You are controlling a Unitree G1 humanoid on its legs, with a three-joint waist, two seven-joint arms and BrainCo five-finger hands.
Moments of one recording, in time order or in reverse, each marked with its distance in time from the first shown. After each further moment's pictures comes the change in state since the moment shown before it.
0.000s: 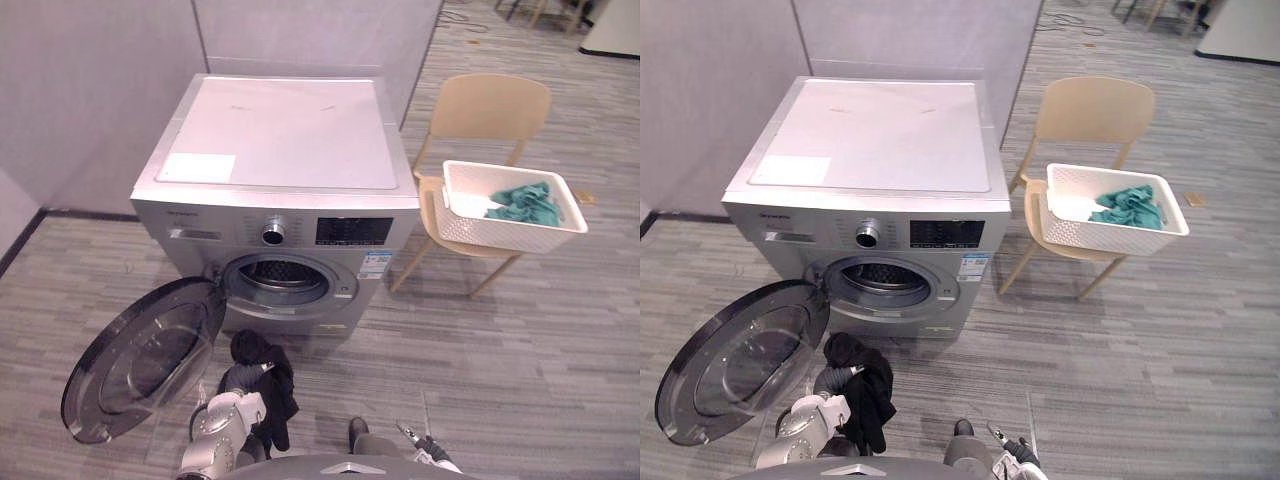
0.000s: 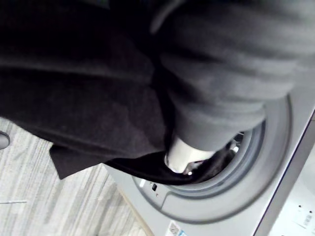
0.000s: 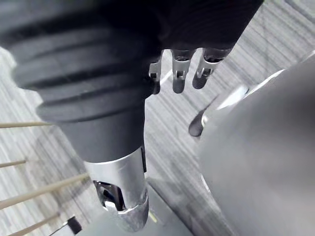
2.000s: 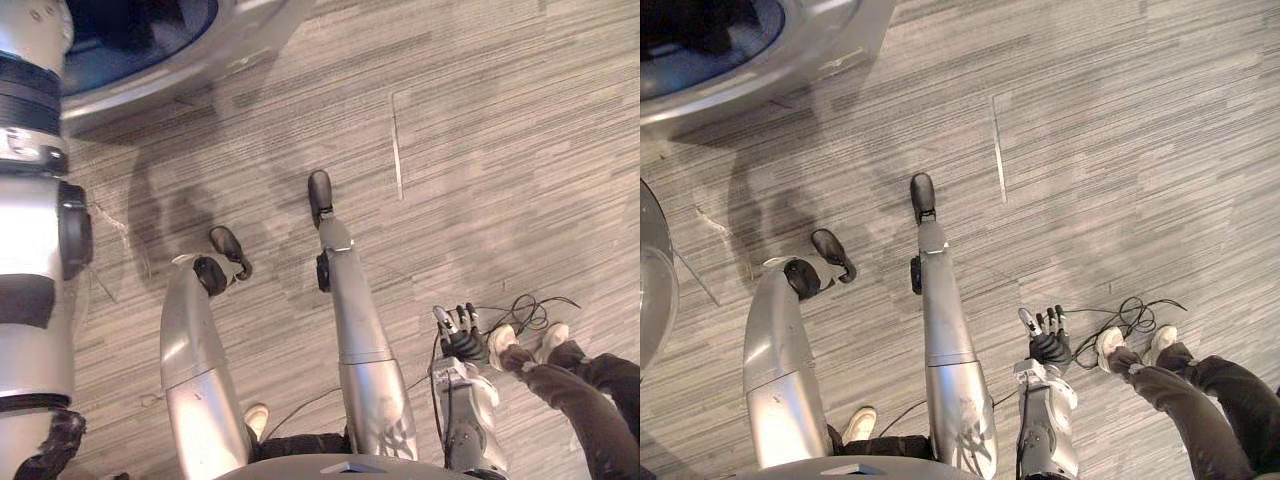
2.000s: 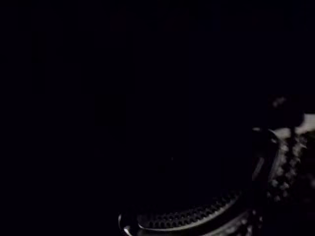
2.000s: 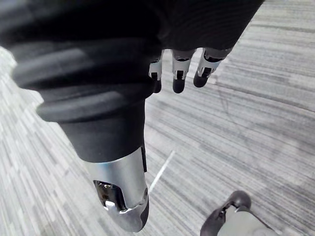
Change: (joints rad) left arm -1.778 0.720 0.008 0.241 -0.255 -0.239 0.556; right arm 0.065 -0.010 0.058 -0.829 0.206 -0.145 -0.028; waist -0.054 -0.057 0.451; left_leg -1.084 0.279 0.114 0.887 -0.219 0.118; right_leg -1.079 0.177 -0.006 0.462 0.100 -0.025
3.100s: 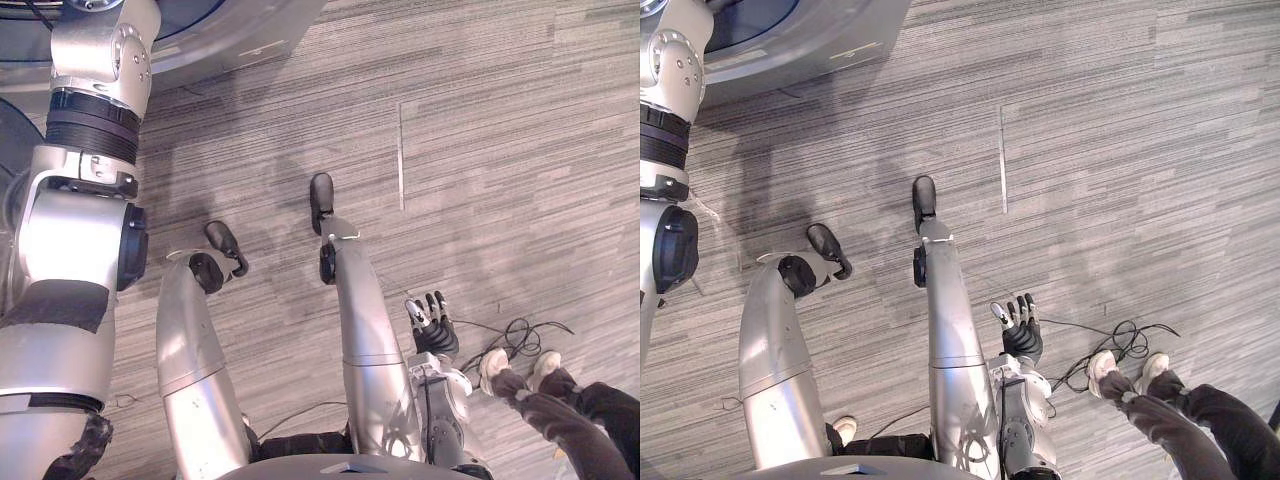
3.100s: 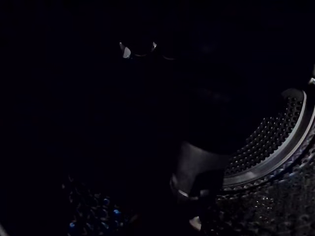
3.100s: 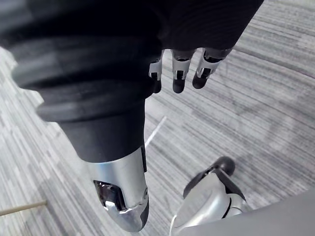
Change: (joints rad) left arm 0.102 -0.229 0.060 0.074 0.272 0.160 -0.124; right arm -0.018 -0.018 0.208 0.054 0.050 -0.085 -0.002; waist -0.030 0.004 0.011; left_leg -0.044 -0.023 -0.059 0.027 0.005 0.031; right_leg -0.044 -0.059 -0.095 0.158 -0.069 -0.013
